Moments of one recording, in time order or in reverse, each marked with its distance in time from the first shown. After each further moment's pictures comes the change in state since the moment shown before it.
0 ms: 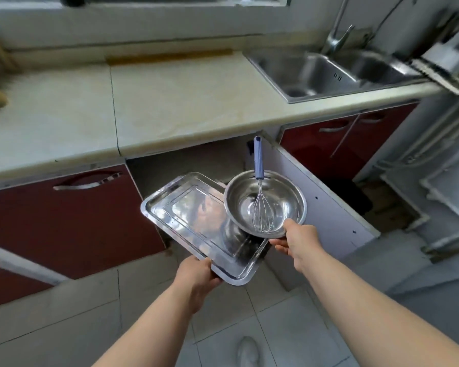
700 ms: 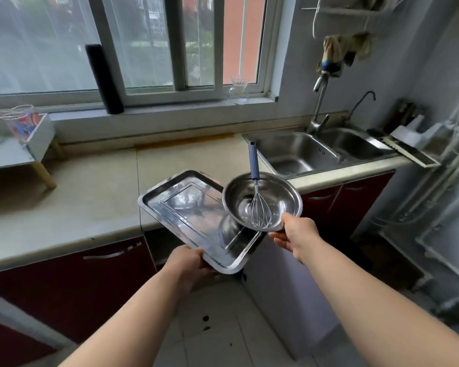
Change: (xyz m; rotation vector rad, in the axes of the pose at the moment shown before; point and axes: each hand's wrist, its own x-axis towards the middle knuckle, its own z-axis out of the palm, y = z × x) left_hand -0.089 0.180 0.023 0.034 -0.010 0.202; right_hand -0.063 -0.184 -0.004 0.106 -0.104 -0.171
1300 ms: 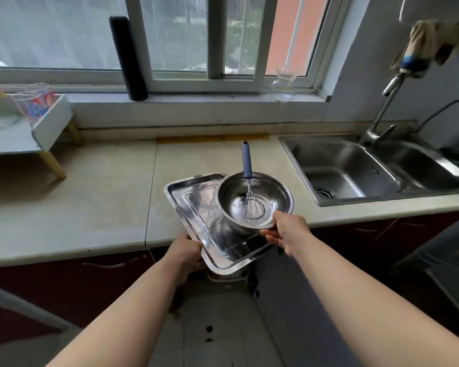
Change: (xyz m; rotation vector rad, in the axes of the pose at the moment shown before) left_hand 0.130 0.072 -0.005 0.034 0.137 0.039; right_hand 0.144 -0.044 0.121 -0.152 -0.180 0.074
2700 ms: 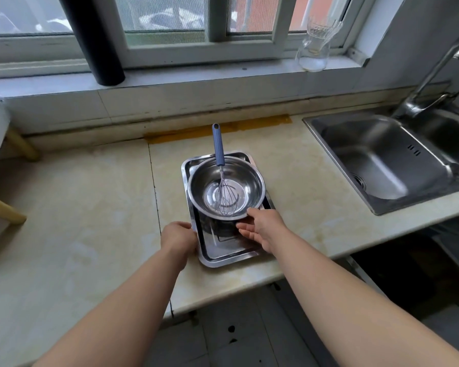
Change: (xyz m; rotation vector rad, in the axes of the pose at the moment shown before) left_hand 0.221 0.075 -0.091 0.234 0.194 -0.072; right_hand 0.125 -0.022 0.195 0.088 -0.065 0.178
